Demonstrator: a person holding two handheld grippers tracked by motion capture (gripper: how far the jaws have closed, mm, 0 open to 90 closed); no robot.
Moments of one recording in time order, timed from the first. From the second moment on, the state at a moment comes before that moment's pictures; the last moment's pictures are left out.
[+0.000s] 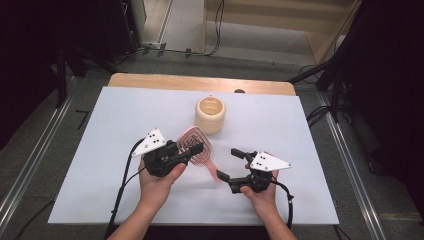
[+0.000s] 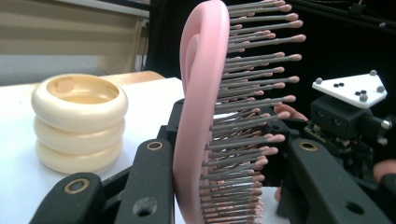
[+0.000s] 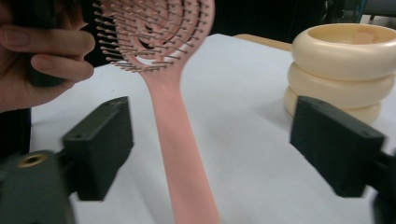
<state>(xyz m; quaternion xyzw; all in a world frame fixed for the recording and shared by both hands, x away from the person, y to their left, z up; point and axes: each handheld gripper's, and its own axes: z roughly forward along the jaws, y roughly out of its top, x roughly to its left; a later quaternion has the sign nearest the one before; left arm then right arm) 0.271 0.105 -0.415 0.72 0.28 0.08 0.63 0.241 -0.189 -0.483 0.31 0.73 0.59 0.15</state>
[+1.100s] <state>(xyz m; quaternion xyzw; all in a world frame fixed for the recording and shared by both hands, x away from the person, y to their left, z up) 0.290 0.118 -0.394 0.70 0.28 0.10 0.64 0.227 -0.258 -0.485 0.35 0.71 0.57 0.21</state>
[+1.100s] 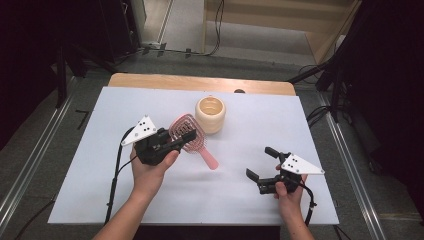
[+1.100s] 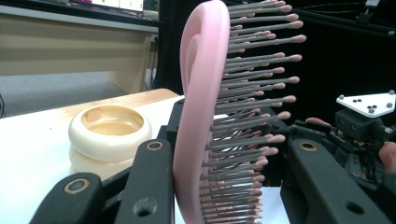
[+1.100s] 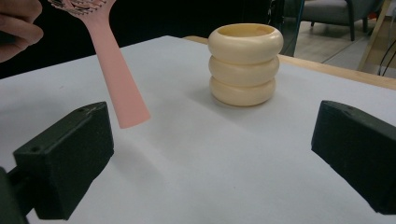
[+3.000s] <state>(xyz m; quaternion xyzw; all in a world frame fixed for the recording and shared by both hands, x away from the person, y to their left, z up) 0.339 0.122 -0.353 0.68 0.30 0.12 0.66 0.212 -0.318 -0.501 0.39 0.69 0.55 0.25</state>
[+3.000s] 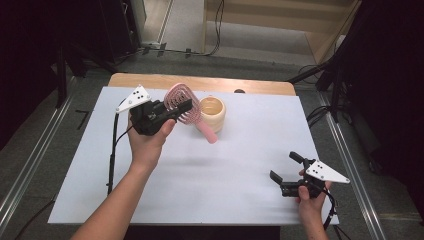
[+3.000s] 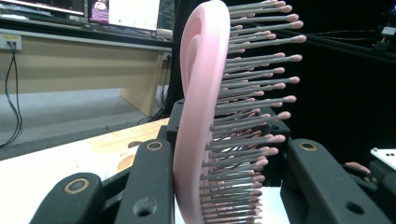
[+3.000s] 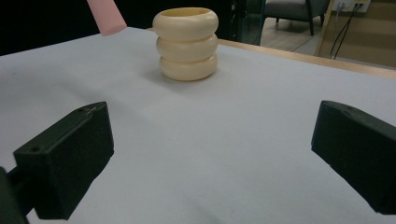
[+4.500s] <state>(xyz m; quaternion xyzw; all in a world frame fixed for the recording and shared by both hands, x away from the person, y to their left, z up) 0.384 0.119 -0.342 0.65 0.32 0.14 0.67 0.214 -0.316 -0.503 0.39 0.70 0.55 0.24</state>
